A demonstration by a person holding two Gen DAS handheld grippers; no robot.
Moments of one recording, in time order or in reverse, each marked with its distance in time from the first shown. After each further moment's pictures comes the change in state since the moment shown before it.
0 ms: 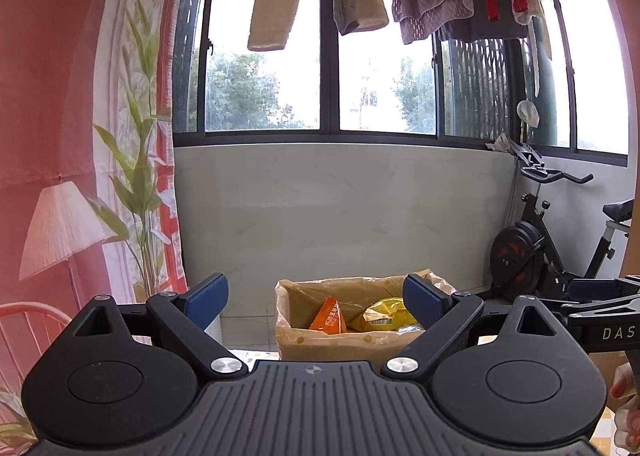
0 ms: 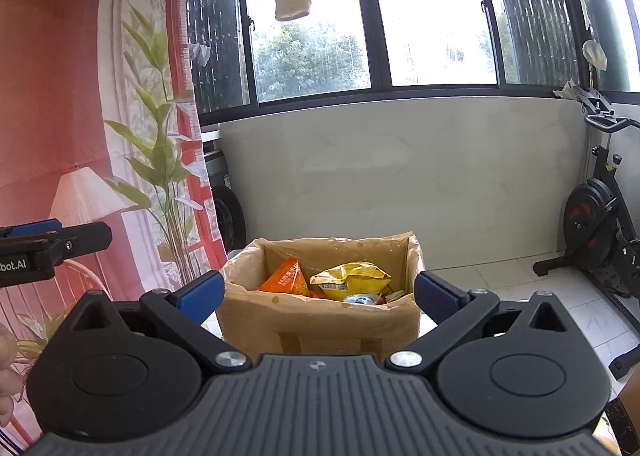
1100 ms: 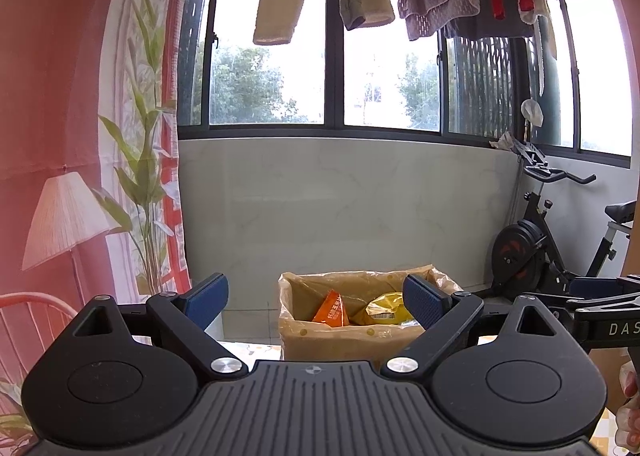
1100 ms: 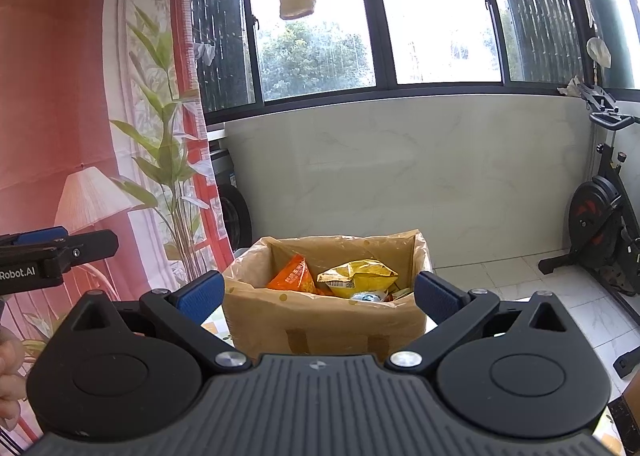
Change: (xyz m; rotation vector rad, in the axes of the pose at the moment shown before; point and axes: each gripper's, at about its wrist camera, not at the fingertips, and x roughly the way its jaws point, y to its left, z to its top) left arm -0.001 0.007 -0.004 -0.013 0.013 0.003; right arm -0.004 0.001 0.000 0.004 0.006 0.015
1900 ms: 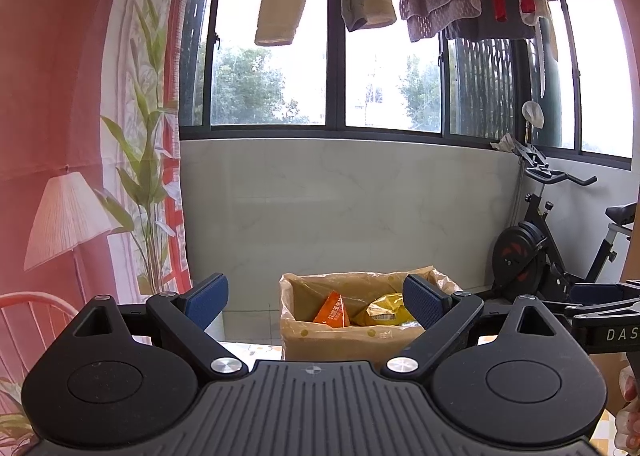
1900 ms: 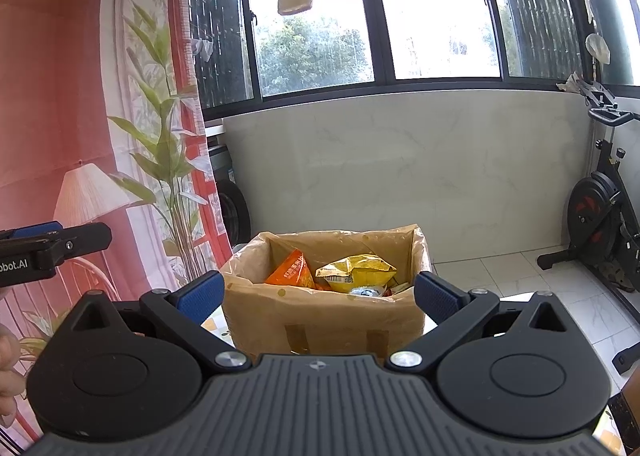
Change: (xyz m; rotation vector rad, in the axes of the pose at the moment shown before) left arm -0.004 0.002 0.001 -0.003 0.000 0.002; right arm 0.002 -0.005 0.000 0.001 0.017 0.003
